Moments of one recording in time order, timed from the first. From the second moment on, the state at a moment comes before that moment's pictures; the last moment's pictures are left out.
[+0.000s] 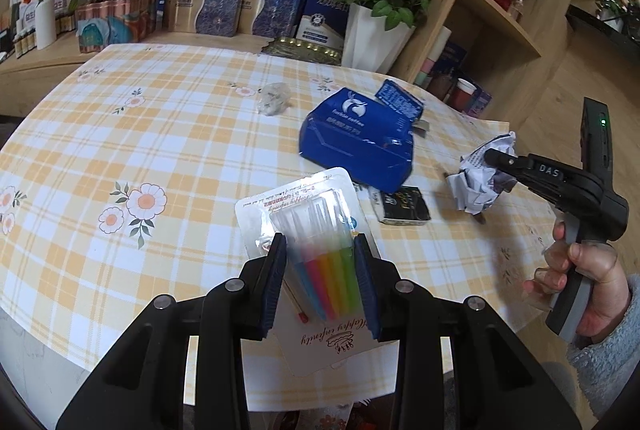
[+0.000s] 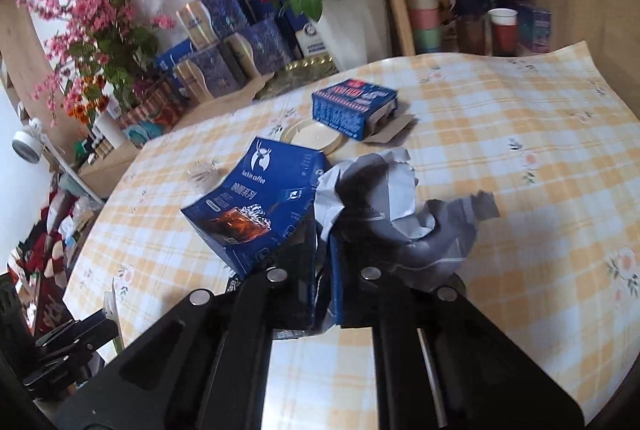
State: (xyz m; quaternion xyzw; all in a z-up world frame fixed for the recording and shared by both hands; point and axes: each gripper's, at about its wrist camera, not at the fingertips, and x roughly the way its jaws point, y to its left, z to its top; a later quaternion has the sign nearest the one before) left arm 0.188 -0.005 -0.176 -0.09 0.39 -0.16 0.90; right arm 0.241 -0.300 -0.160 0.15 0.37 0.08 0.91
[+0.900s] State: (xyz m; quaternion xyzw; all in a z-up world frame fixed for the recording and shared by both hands) left arm 0.077 0.015 -0.140 -0.07 0.37 -0.19 0.91; right arm 0.074 -0.251 -0.130 0.09 0.37 0.12 0.92
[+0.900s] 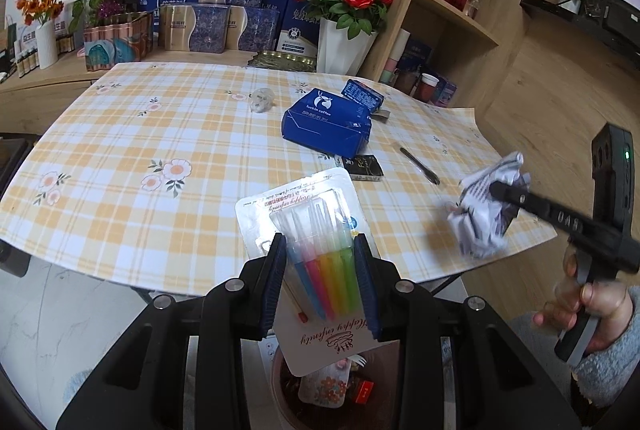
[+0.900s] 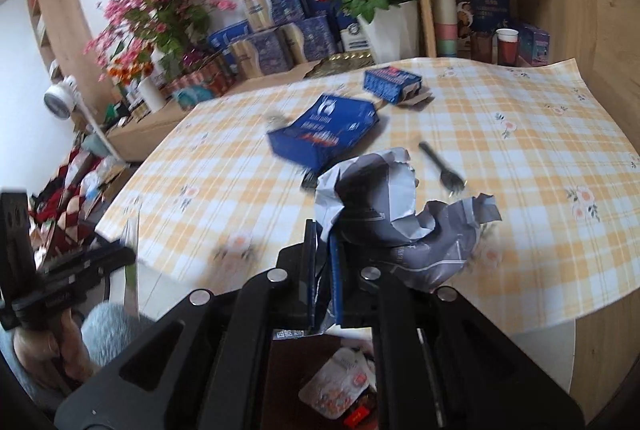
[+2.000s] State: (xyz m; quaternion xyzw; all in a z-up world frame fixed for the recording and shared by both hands) left arm 0.044 0.016 -0.190 -0.08 0.40 -0.21 0.89; right arm 0.022 -0.198 -0.241 0.08 0.50 0.15 0.85
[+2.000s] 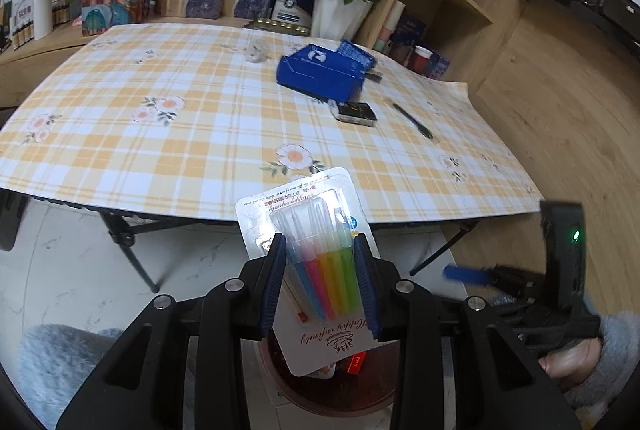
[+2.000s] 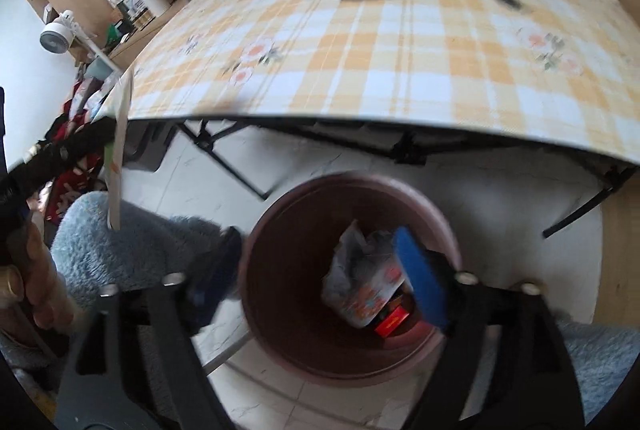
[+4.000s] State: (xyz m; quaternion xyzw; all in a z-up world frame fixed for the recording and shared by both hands) left arm 0.110 0.042 -0.202 -0.10 0.40 -0.16 0.90; right arm 0.031 -0.267 -0.210 0.07 0.37 0.05 0.92
